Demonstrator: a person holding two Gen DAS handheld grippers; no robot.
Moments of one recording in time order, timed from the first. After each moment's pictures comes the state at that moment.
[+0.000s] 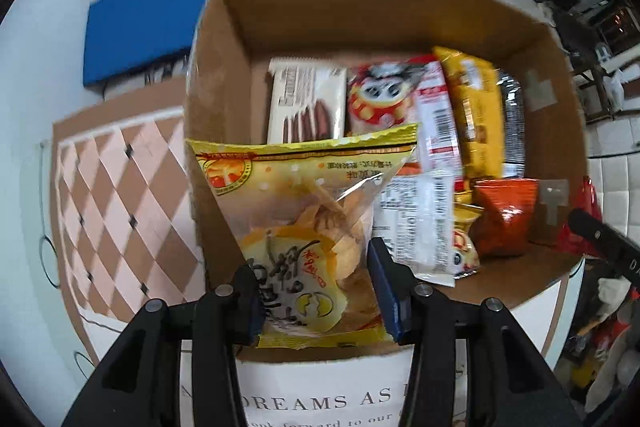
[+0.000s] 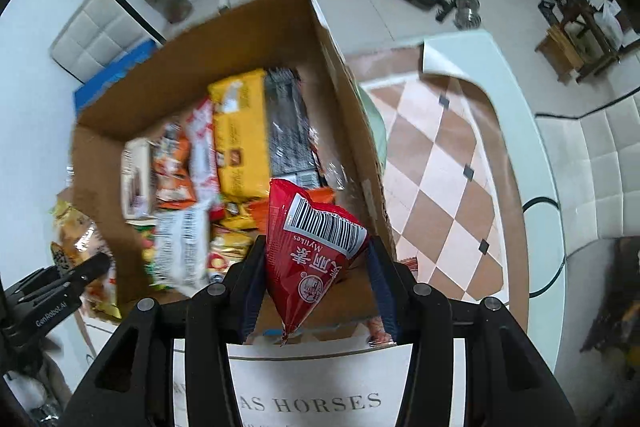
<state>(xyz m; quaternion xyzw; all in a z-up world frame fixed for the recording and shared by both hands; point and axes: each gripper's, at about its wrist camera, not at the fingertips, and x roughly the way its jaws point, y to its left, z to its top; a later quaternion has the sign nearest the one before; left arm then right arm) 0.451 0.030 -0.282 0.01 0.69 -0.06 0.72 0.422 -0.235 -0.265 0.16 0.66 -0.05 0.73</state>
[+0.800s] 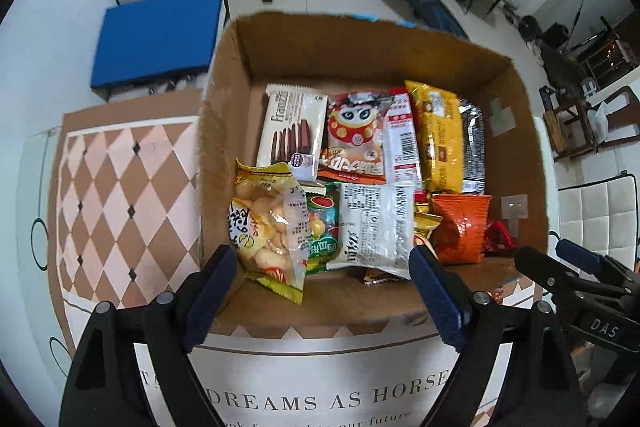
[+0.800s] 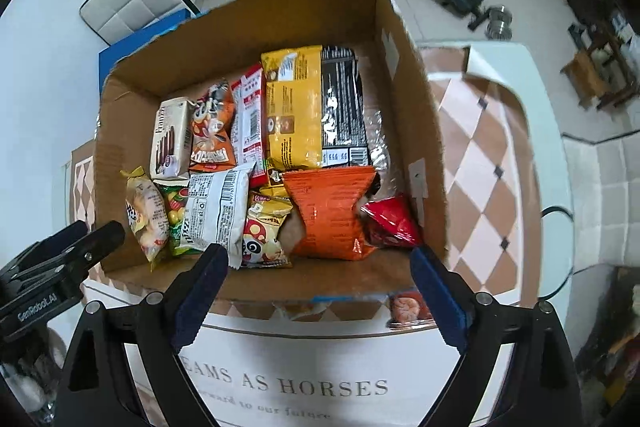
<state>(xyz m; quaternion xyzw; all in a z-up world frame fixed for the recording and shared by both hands) 0.407 0.031 -0.222 -0.02 0.62 -0.06 0.78 0.396 -0.192 -0.225 0.10 0.64 0.00 0.76</state>
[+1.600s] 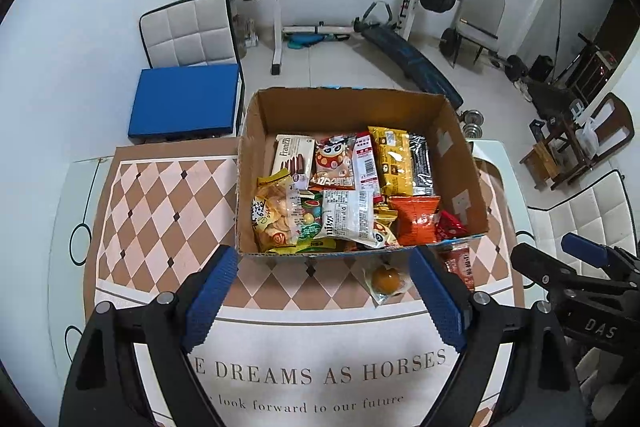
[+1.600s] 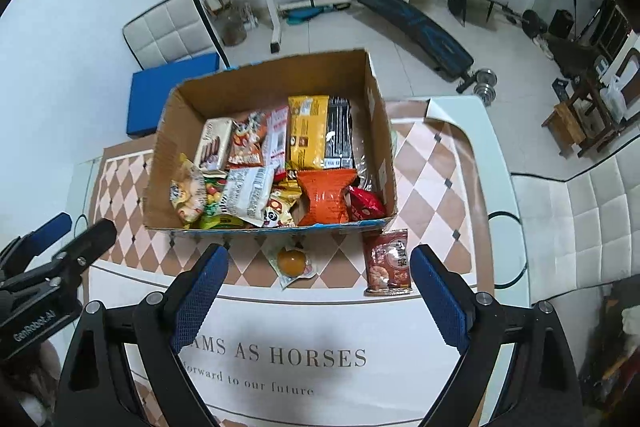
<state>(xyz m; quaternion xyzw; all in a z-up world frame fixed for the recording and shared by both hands) 0.302 0.014 -0.126 0.00 0.51 -0.05 0.86 0.291 -0.200 -0.117 0.07 0.55 0.01 0.83</state>
